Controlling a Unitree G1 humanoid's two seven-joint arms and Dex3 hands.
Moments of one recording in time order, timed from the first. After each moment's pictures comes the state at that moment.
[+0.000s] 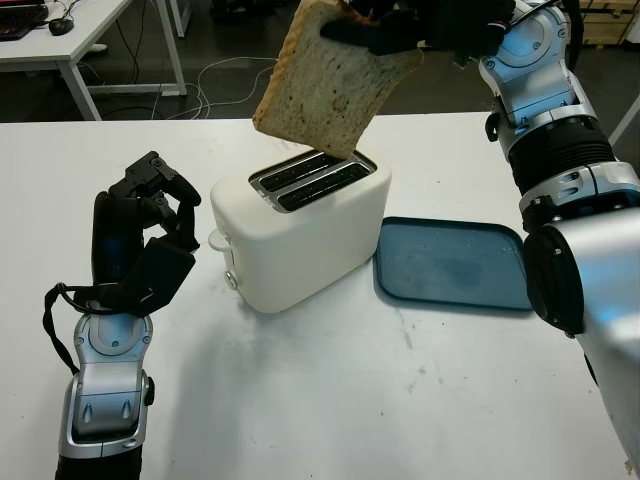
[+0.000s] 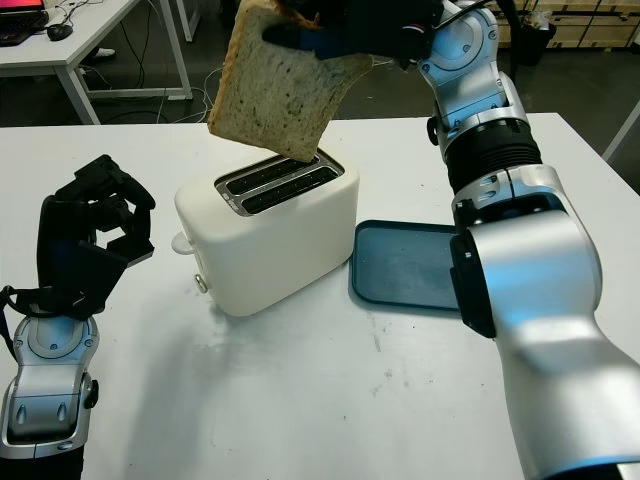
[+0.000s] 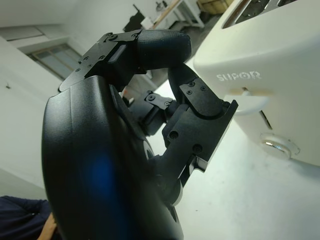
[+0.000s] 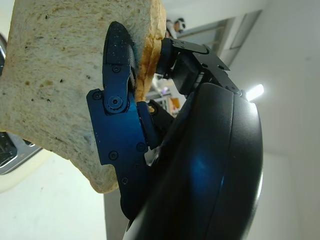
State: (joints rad) left arm -0.08 0.18 0.11 -0.39 0.28 0.16 0.05; right arm -1.36 -0.34 0.12 1.07 -0.17 -0.50 0.63
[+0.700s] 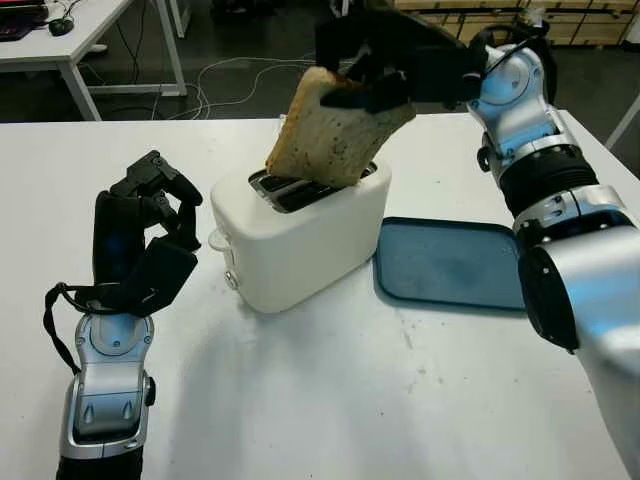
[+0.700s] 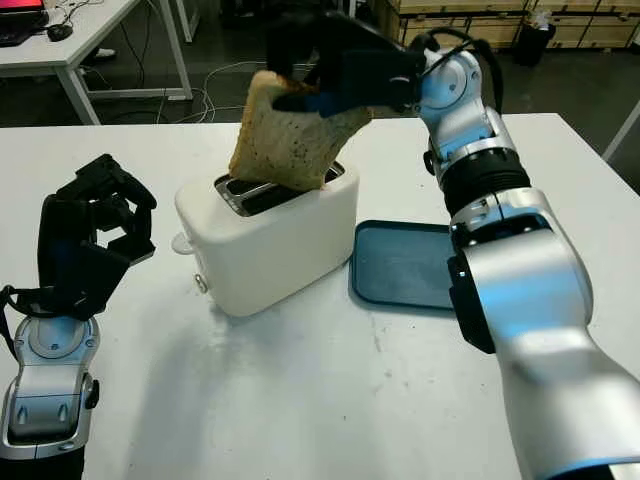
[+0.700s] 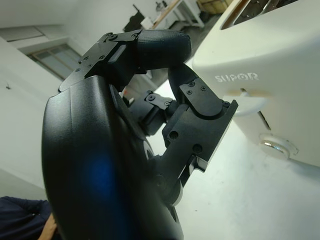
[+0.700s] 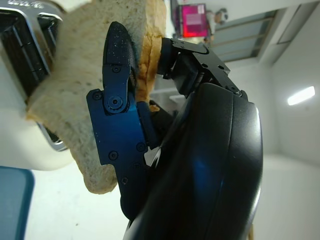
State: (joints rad) left arm -0.08 0.17 0.10 -0.40 0.29 0.17 0.05; right arm -1.28 -0.34 0.18 1.12 -0.18 -0.50 0.70
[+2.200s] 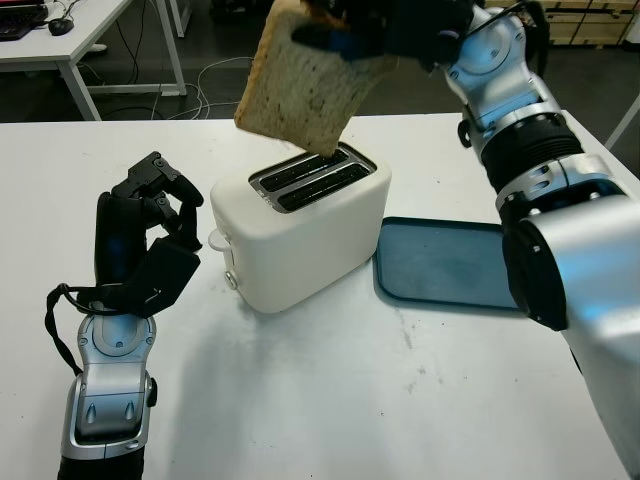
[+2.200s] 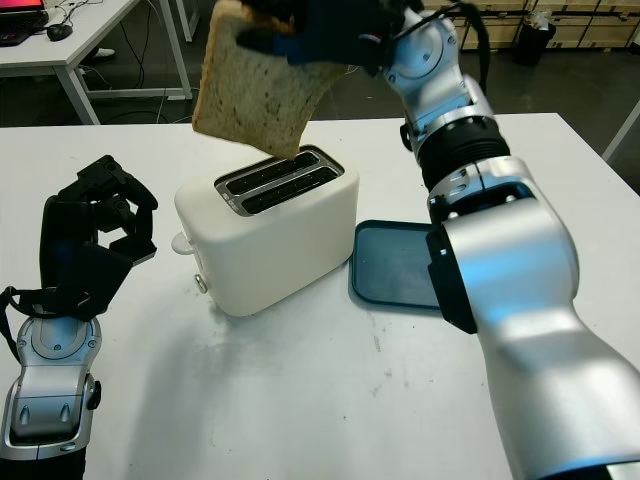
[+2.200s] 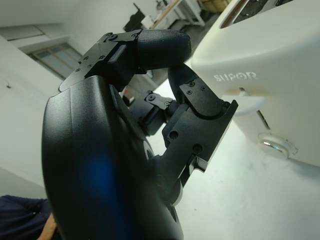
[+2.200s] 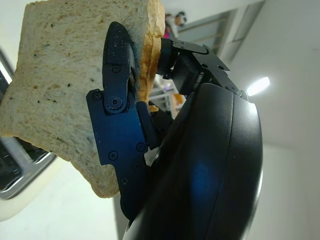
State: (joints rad) left arm -0.07 0.17 0.09 -0.40 0.30 0.17 0.06; right arm -1.39 -0.27 0.16 1.23 -0.23 -0.54 0.49
